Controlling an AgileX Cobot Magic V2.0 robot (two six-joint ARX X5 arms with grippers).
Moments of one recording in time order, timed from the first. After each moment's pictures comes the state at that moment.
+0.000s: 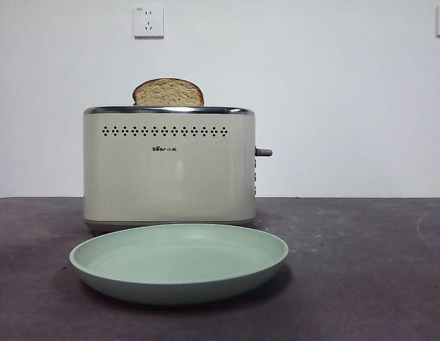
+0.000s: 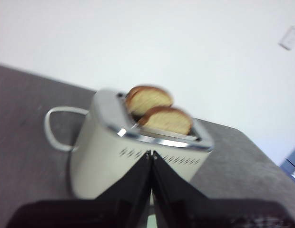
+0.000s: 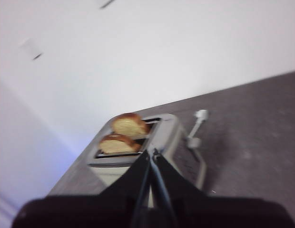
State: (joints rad) left arm -0.02 0.35 0.56 -0.27 0.35 -0.42; right arm -0.04 0.62 0.87 -0.33 -0.58 0.41
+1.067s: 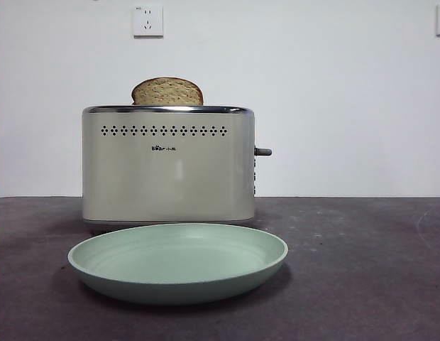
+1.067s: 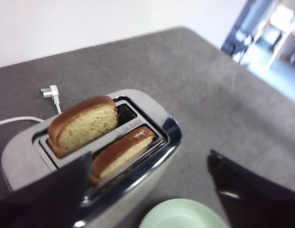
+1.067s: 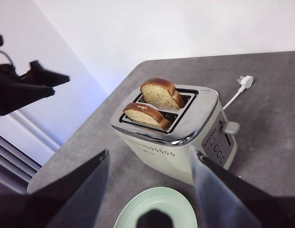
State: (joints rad) left arm -0.13 1.43 1.61 -0.75 0.63 0.16; right arm 0.05 1.02 1.21 -0.52 -0.73 0.19
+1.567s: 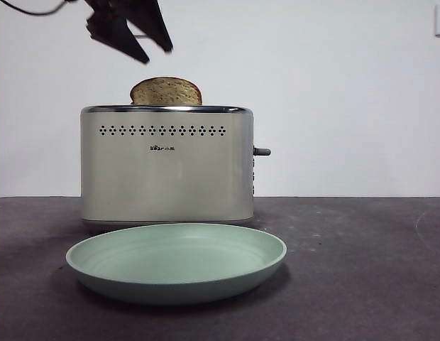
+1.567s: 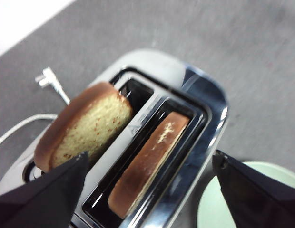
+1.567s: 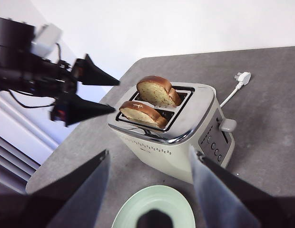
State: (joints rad) left arm -0.30 1.75 1.83 -0.88 0.36 0.49; right arm 0.06 1.04 1.21 -0.52 -0.73 0.19
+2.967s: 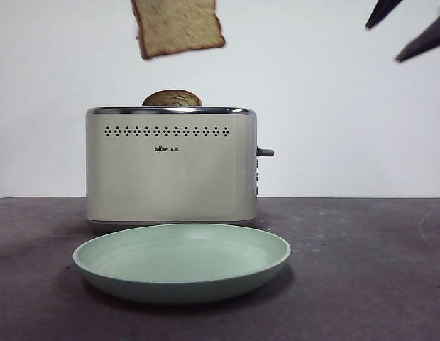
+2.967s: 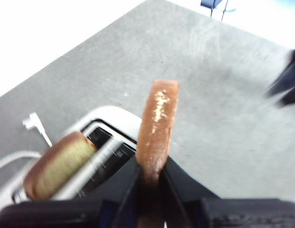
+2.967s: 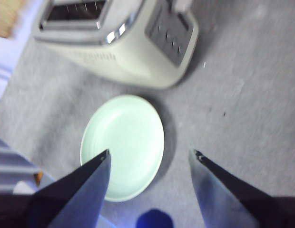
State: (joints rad) left arm -0.31 1.59 1.98 -1.03 0.53 0.31; right arm 0.08 1.24 1.21 -0.89 -0.62 0.03
